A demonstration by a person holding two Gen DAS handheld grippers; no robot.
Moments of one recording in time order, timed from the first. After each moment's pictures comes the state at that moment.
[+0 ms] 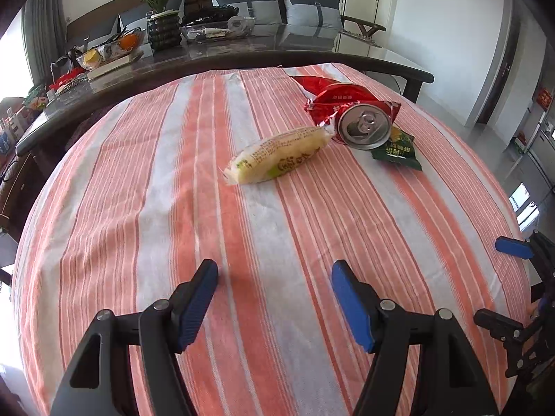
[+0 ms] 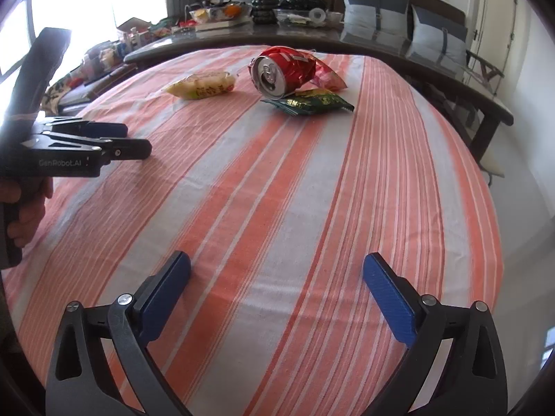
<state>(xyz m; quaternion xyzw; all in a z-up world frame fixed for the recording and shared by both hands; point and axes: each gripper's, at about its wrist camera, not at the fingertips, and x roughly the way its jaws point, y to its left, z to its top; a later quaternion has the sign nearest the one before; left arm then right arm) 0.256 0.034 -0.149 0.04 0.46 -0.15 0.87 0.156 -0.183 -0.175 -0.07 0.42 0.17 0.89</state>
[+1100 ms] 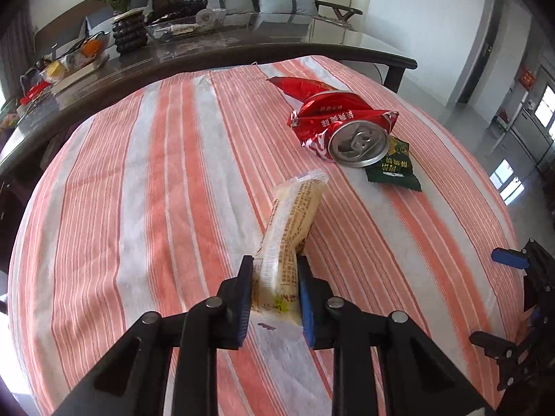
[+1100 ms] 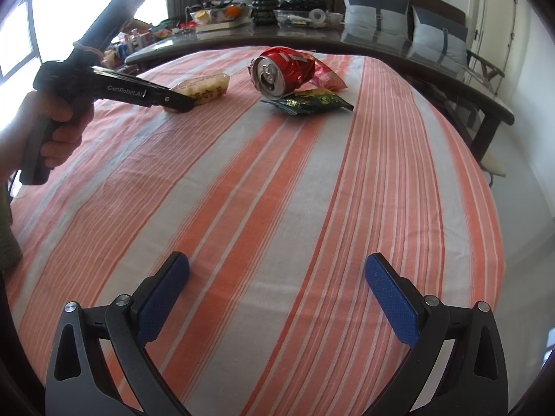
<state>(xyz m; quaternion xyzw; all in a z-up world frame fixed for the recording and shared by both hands) 0.279 0.019 -0.143 0.05 0.49 -0.18 0.85 0.155 -0.184 -0.176 -0.07 0.42 0.17 0.89</state>
